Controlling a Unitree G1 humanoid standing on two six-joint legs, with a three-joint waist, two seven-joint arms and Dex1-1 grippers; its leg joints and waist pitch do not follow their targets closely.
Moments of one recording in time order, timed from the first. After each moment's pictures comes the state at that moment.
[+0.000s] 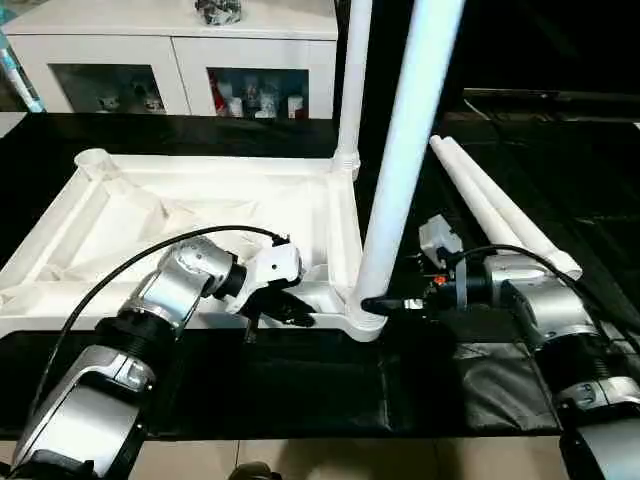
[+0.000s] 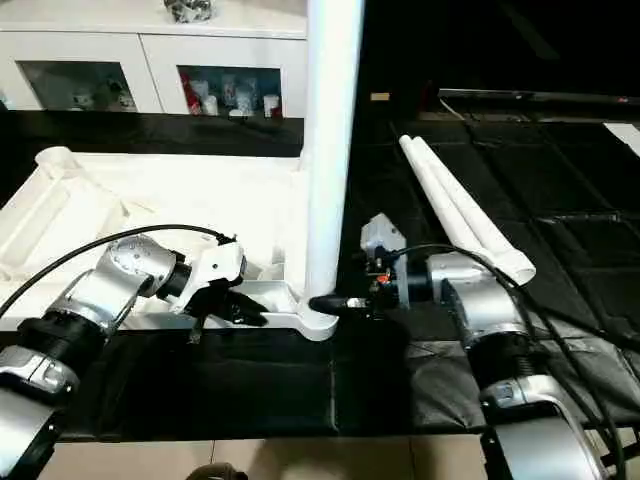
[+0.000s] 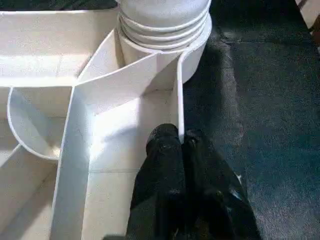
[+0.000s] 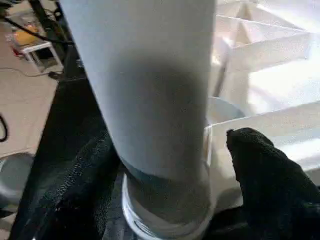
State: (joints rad) left arm -0.71 0.40 -0.35 0.69 0.07 0.02 -1.41; right arm -0.61 -0.38 0.14 0.63 0.19 0.15 1.41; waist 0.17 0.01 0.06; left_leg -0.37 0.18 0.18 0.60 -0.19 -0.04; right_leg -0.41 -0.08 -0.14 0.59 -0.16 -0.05
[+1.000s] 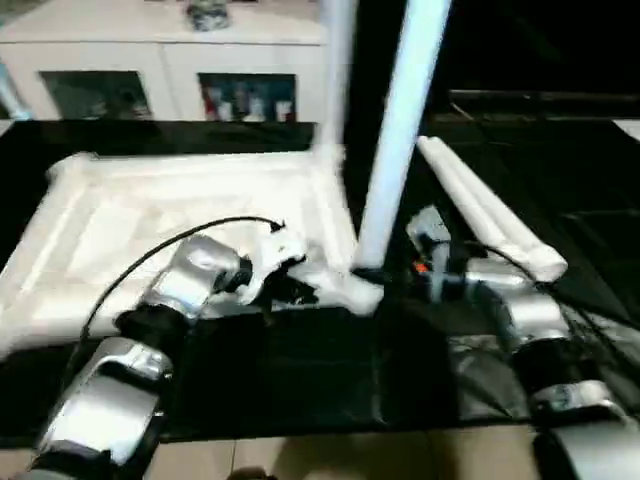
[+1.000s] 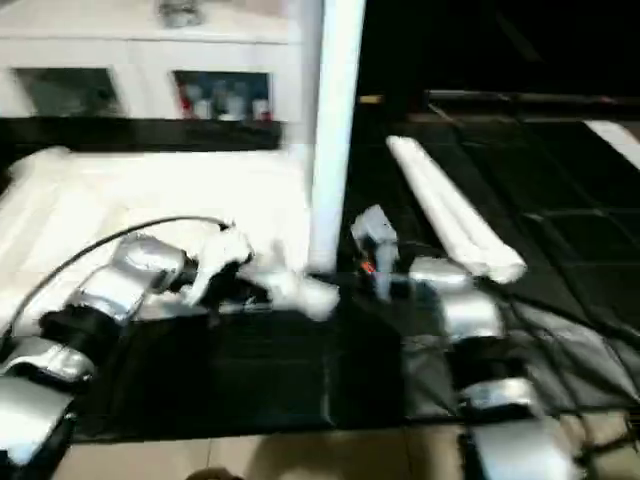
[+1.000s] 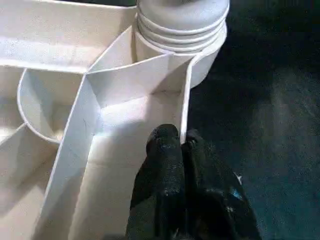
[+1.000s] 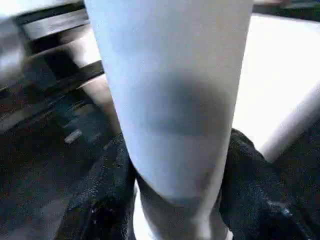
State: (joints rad) left arm -0.76 0.26 -0.25 0.77 0.08 0.28 -1.07; right arm -0.60 -0.19 0.02 0.64 0.16 0.21 0.87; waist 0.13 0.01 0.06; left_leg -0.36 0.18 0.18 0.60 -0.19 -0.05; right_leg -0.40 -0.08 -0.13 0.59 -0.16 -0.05
